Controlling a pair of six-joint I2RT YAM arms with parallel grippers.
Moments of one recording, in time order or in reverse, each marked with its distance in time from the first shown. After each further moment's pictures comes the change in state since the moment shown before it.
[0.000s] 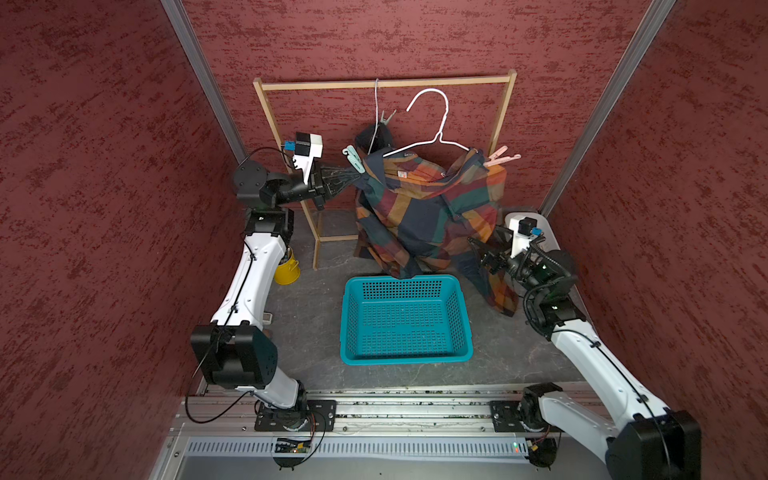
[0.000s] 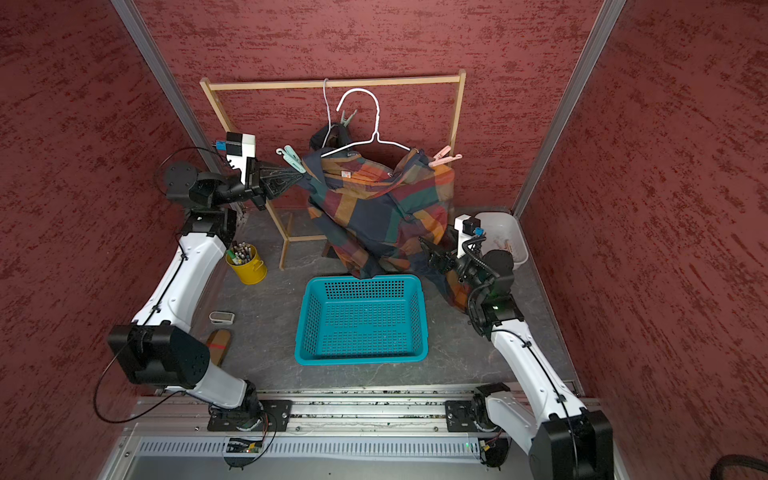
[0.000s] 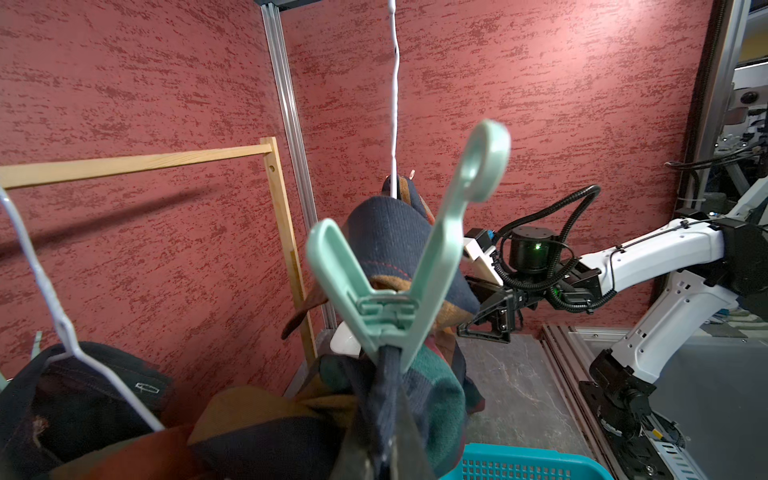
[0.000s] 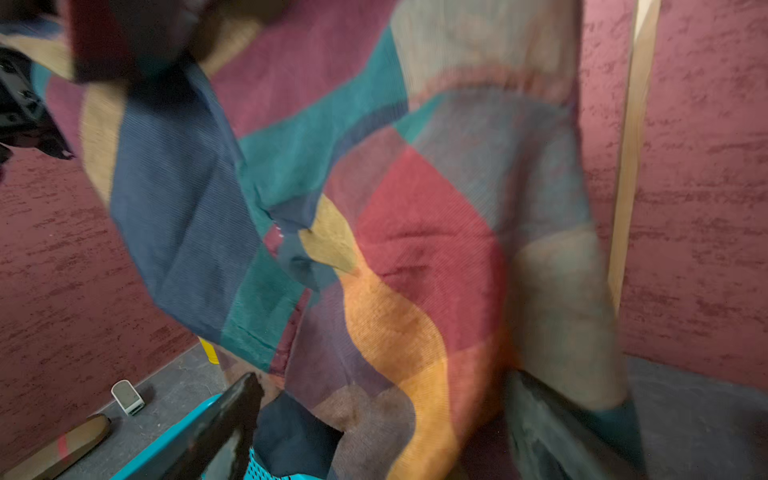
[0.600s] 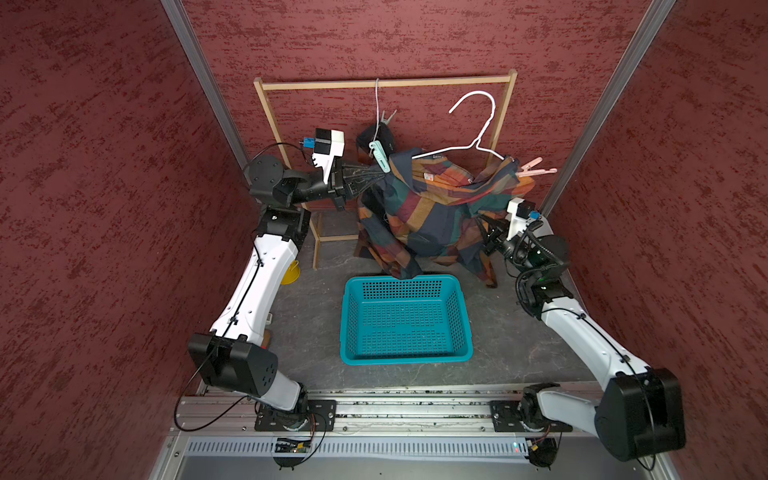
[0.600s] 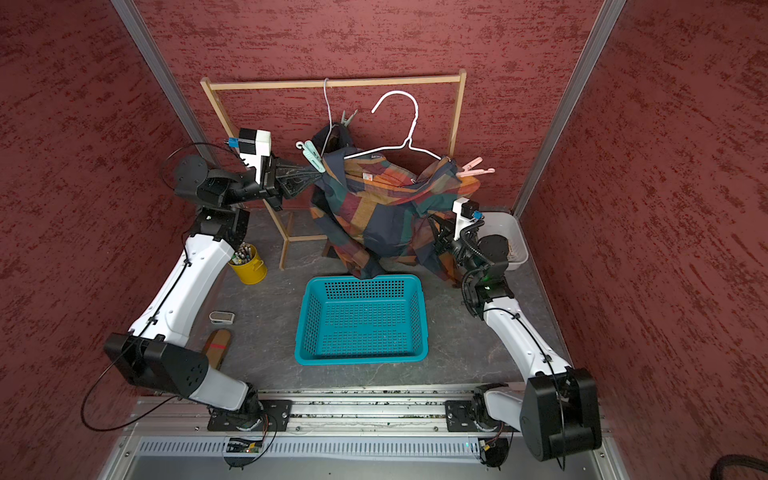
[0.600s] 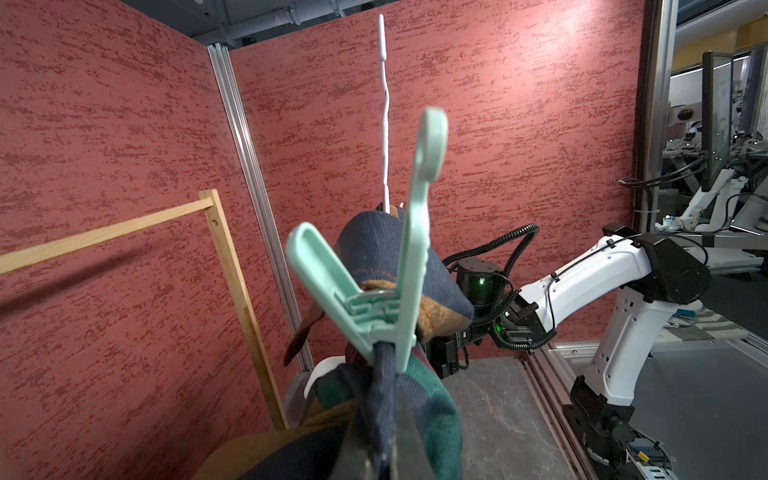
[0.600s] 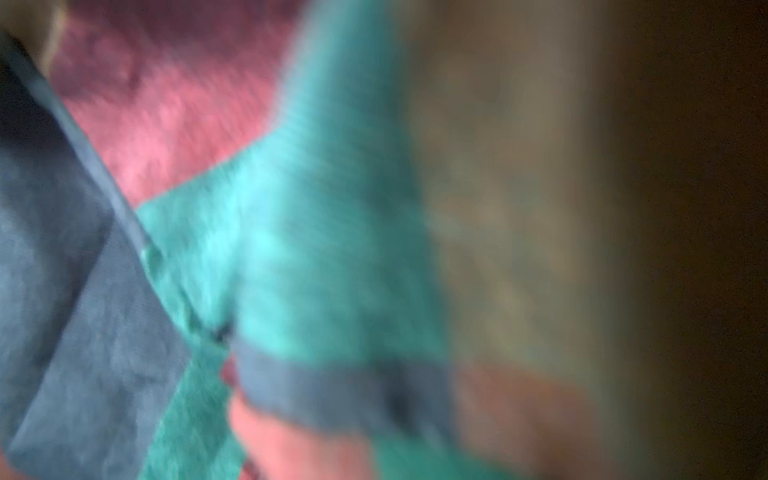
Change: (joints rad) left arm -0.169 -0.022 0.088 -0.107 -0.093 0.069; right arm 0.000 0.163 0.113 0.224 -0.061 0.071
